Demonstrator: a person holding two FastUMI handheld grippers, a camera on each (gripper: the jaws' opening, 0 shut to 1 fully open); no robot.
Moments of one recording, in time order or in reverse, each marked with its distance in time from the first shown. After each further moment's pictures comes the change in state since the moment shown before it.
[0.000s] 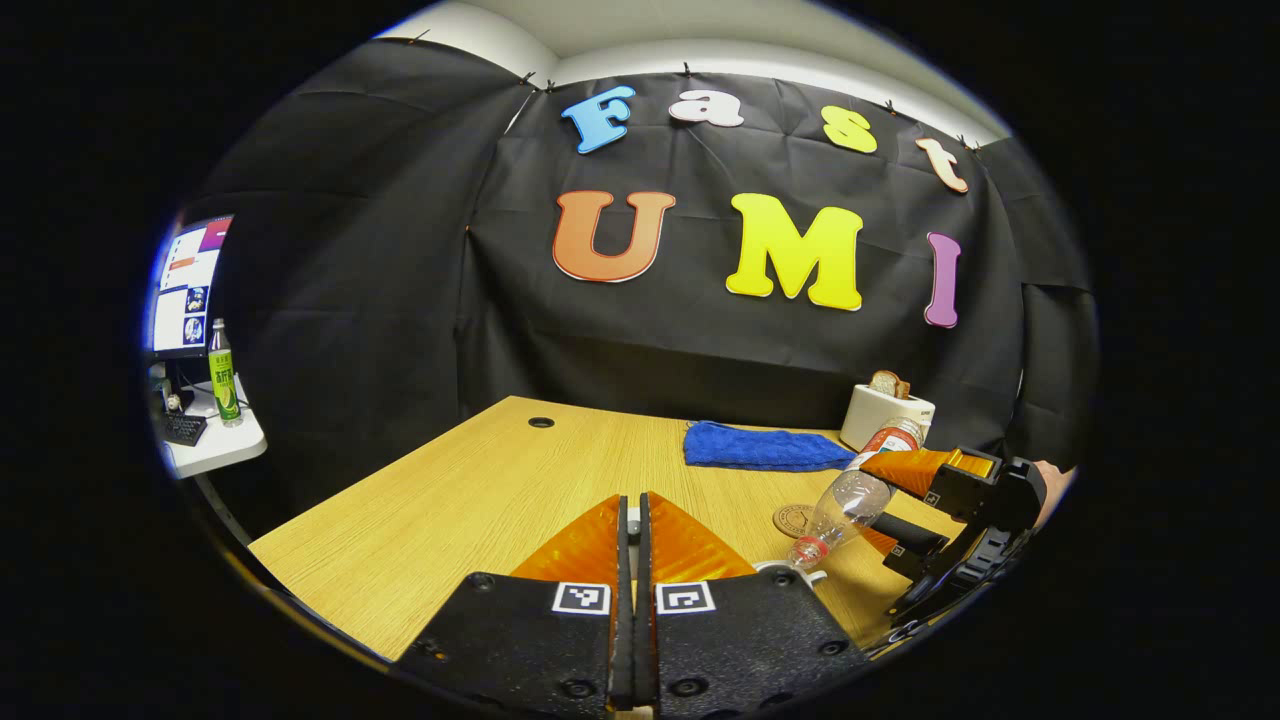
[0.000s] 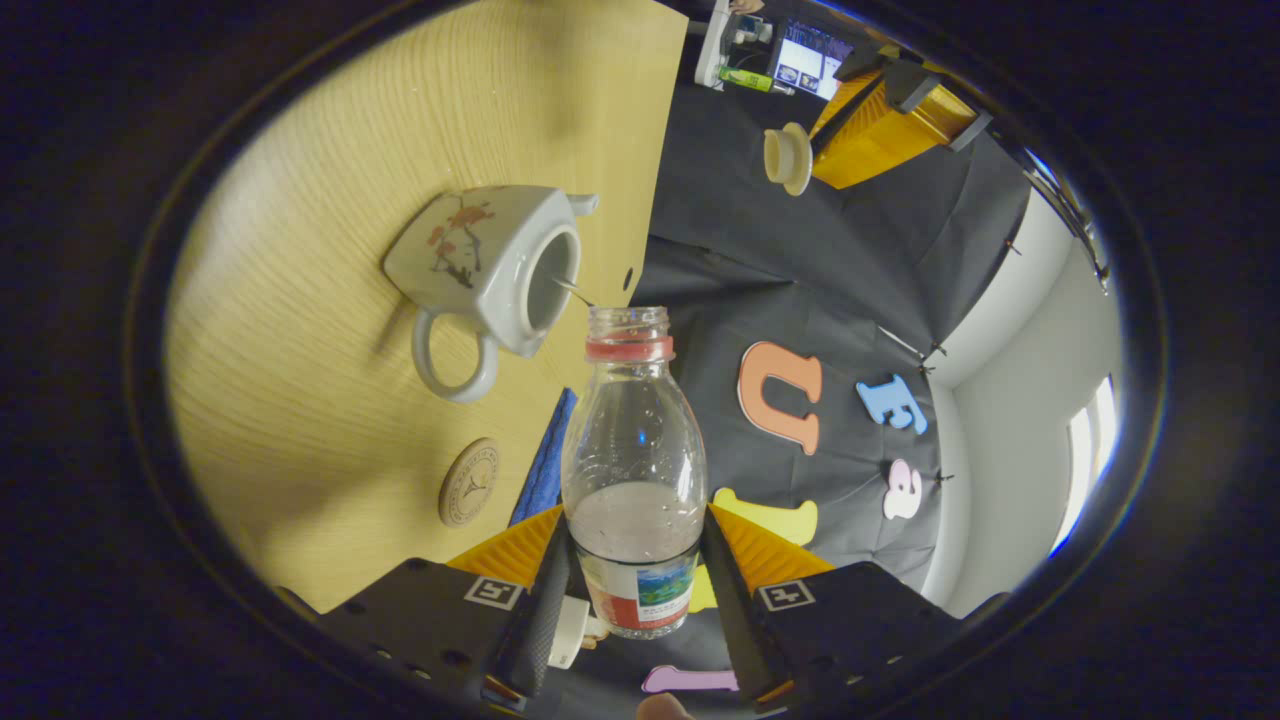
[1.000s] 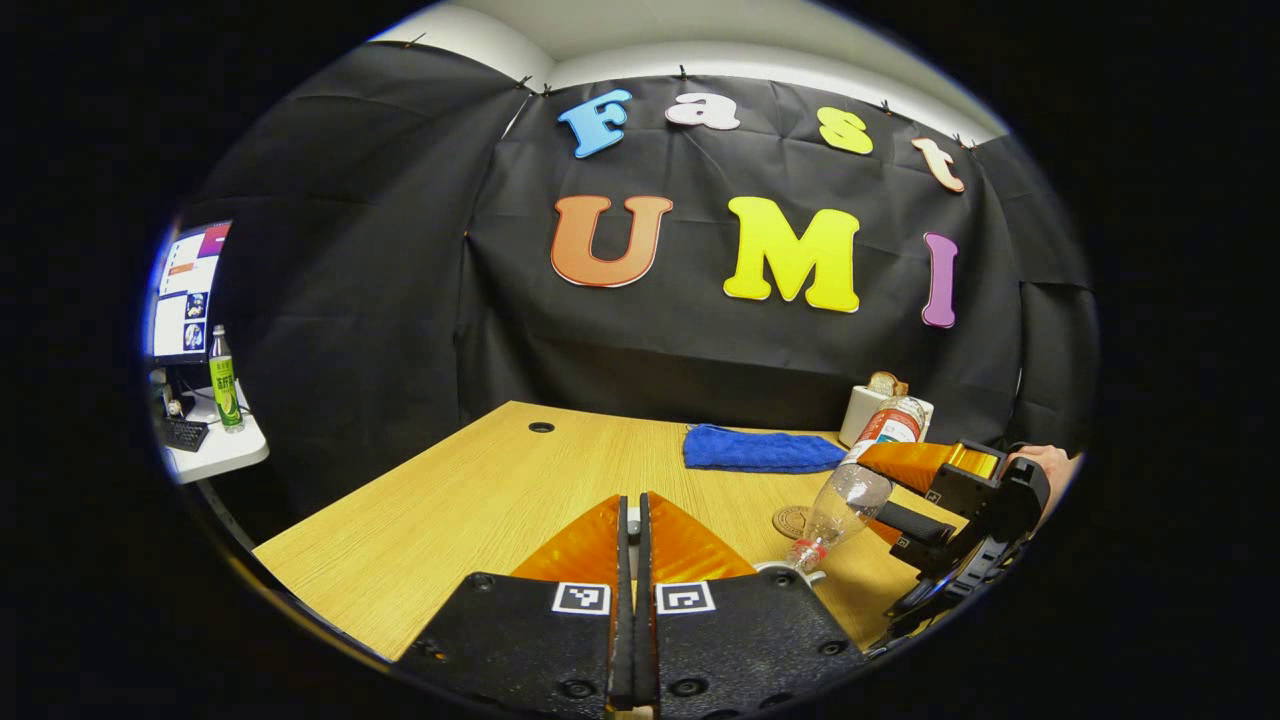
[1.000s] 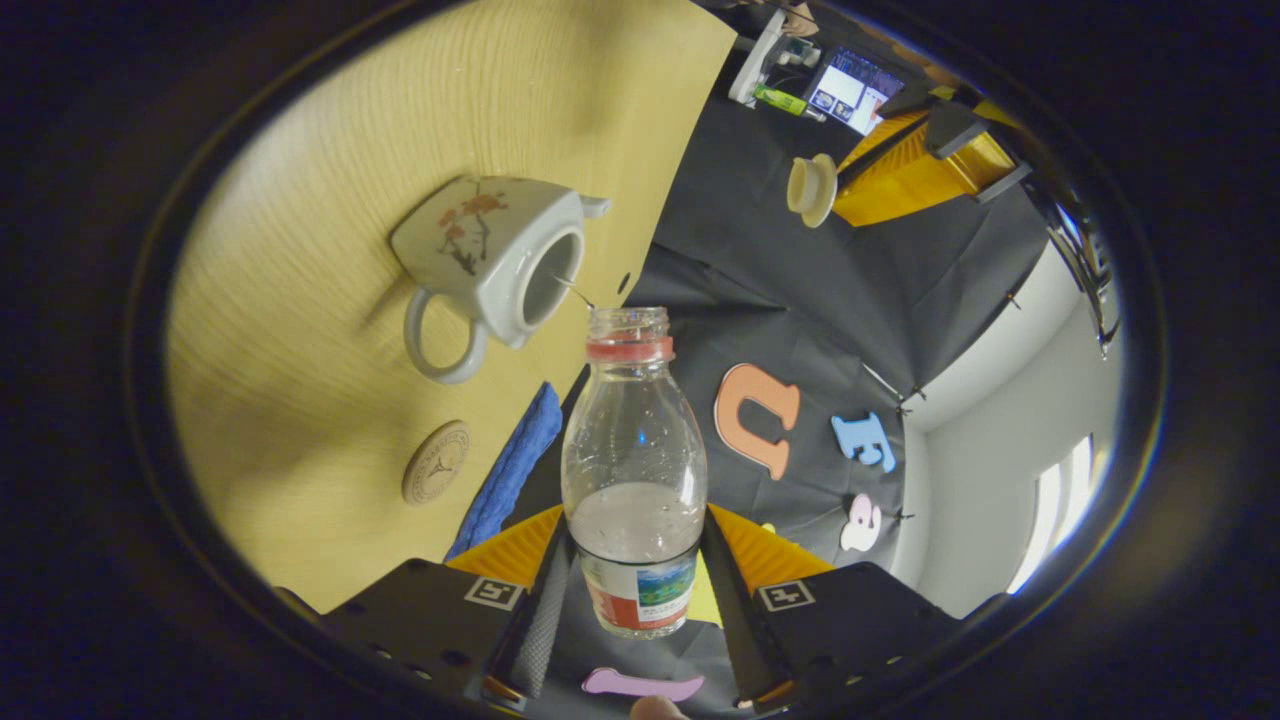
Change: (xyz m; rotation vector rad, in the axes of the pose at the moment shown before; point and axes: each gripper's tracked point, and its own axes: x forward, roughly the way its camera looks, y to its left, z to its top) left arm -0.003 0.001 0.005 0.011 -0.012 -0.003; right arm -0.005 -0.013 0.006 -0.139 -0.024 -0.062
